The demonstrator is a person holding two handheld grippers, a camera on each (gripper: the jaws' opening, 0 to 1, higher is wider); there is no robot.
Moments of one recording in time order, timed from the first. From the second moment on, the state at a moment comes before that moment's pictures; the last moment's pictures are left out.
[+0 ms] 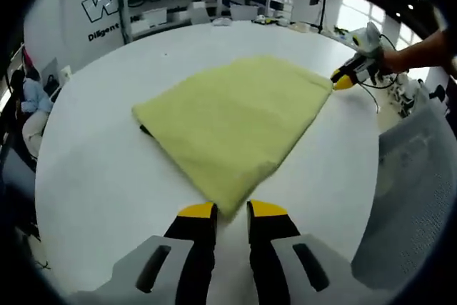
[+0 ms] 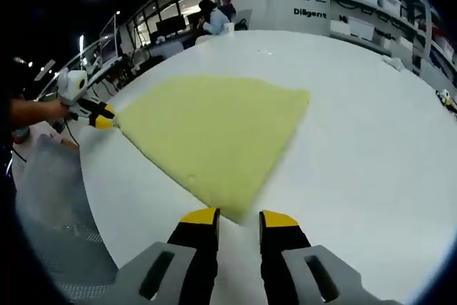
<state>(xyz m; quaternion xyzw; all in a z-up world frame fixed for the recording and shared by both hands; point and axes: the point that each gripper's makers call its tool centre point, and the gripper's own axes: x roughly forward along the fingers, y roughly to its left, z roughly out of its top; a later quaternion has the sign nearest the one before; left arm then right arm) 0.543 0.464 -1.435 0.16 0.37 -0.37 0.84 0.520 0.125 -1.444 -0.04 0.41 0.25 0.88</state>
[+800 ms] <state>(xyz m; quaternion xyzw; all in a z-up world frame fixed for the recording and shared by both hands) 0.541 0.488 -1.430 0.23 0.34 -0.36 0.84 0.517 0.124 -1.433 -0.10 0.39 0.27 0.88</state>
